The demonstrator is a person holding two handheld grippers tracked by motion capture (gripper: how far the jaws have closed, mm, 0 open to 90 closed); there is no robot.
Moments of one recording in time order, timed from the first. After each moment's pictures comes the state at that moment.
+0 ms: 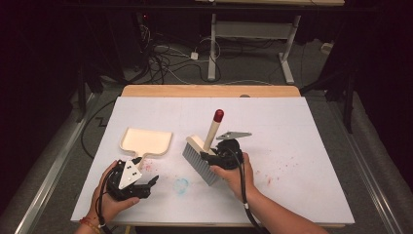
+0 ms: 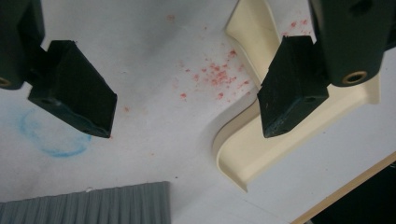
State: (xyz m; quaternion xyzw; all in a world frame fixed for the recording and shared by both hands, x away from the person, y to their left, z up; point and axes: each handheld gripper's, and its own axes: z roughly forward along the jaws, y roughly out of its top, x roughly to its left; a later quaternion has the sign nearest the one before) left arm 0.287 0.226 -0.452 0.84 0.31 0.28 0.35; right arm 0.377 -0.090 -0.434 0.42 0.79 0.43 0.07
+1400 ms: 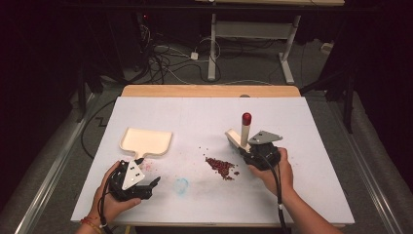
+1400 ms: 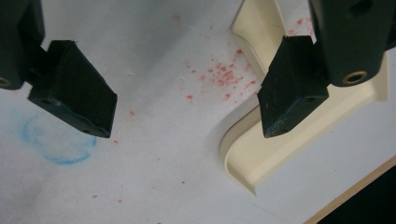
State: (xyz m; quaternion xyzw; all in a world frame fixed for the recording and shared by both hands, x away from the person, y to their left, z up) left arm 0.288 0.221 -0.455 0.85 0.30 0.28 0.34; right arm 0.366 -0.169 -0.417 0.37 0.83 0.34 0.25
